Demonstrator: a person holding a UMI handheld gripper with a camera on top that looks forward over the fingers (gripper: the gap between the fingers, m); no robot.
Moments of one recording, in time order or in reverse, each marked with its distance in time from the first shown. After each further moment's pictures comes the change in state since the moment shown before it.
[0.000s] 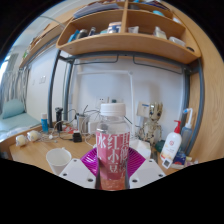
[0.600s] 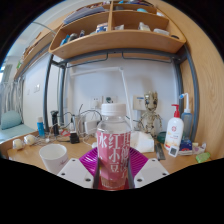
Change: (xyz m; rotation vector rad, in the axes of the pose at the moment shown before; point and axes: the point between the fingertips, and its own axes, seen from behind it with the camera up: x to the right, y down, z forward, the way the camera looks) arm 0.003 0.039 0.017 0.080 0.033 0.113
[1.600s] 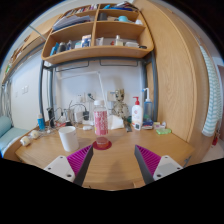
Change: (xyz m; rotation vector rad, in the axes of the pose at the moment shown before) arm 0.007 0.020 -0.212 -0.098 0.277 0.082
